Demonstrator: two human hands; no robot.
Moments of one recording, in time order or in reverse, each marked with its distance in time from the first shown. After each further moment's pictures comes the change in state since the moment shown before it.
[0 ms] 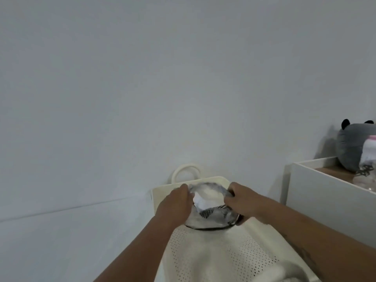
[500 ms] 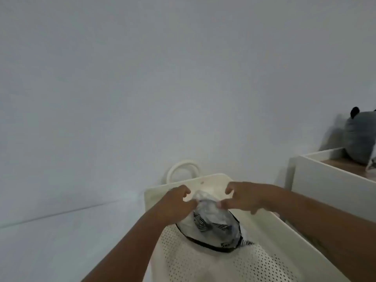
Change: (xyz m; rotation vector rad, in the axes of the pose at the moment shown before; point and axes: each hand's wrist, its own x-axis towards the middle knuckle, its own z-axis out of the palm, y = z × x) left_hand 0.053 -0.031 0.023 -0.211 -0.230 -0.102; right_hand 0.071 0.009 -0.018 -0.423 -0.150 0.037
